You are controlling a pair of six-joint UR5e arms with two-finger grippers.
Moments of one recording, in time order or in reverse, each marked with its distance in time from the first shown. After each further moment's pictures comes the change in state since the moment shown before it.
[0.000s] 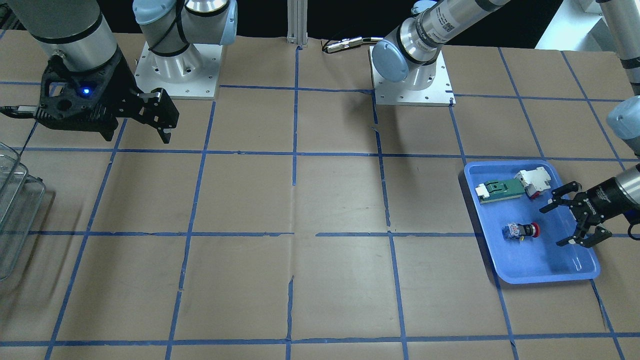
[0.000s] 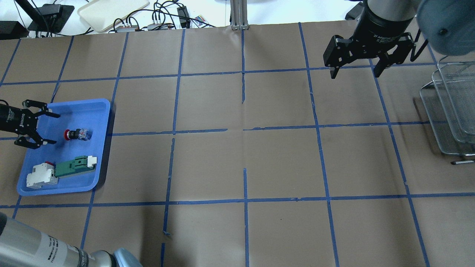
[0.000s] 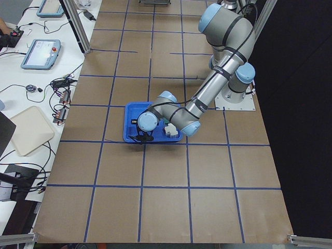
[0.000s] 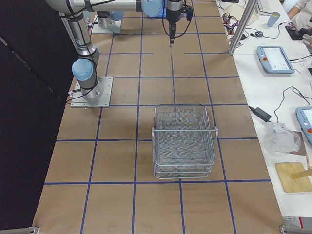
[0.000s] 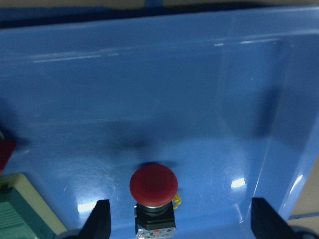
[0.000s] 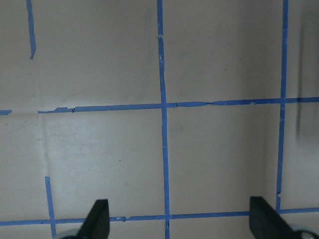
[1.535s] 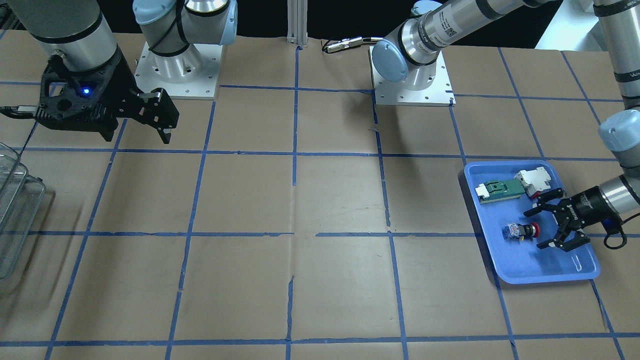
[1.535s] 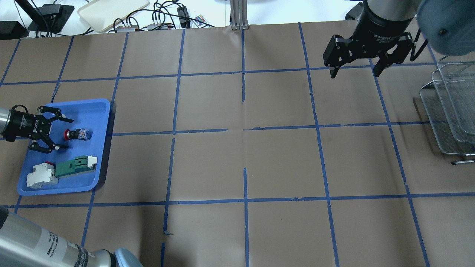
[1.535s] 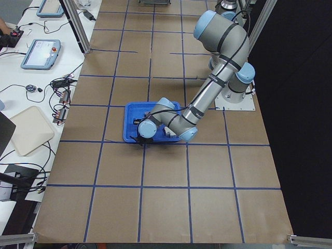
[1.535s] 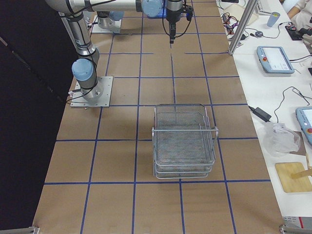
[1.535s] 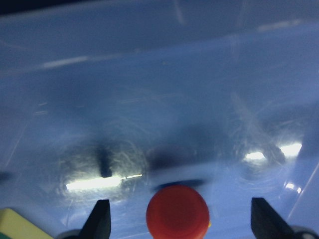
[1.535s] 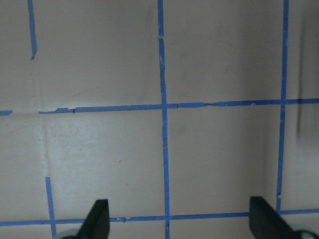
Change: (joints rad) left arm -0.004 -0.059 0.000 -0.058 -0.049 0.125; right arm 0.000 0.000 0.000 -0.003 0.001 -0.003
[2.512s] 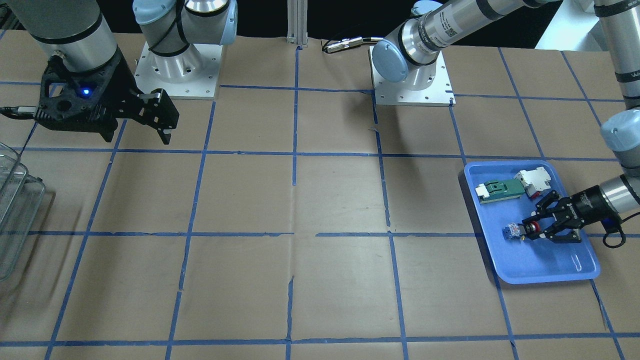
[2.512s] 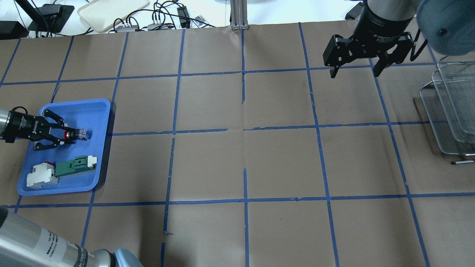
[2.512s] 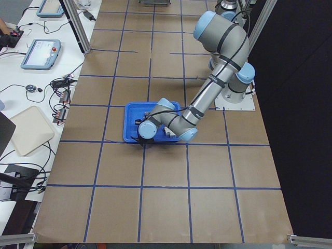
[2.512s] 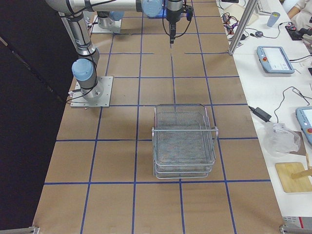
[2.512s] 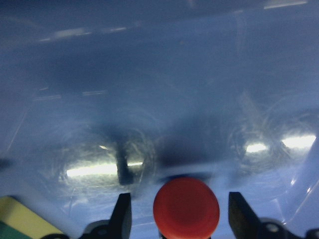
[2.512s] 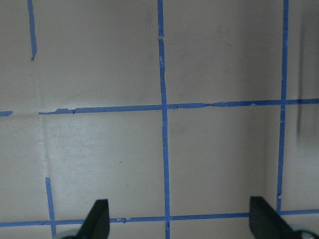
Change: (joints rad) left arm 0.003 0.000 0.010 -0.024 0.016 -0.006; right arm 0.000 0.001 0.000 -0.002 0.000 0.002
